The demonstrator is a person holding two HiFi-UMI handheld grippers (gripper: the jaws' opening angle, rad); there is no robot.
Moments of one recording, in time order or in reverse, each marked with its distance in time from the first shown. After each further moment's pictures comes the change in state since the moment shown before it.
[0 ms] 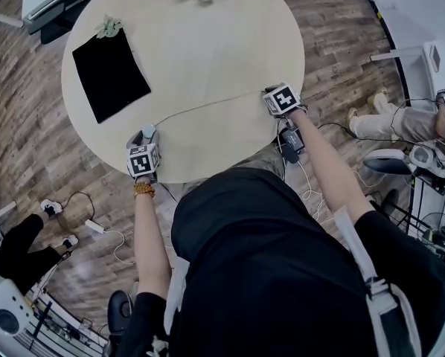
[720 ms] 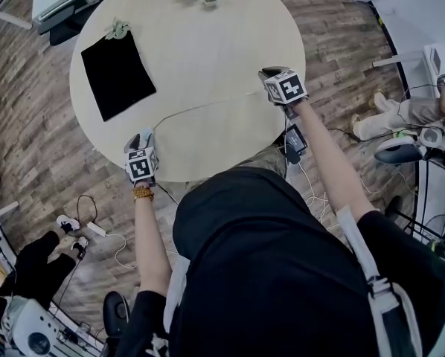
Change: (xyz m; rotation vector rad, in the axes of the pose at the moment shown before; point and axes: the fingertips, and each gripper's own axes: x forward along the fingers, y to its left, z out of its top) left arm -0.024 0.022 0.003 0.026 -0.055 0.074; right arm -0.063 0.002 0.103 -0.007 -0.278 -0.009
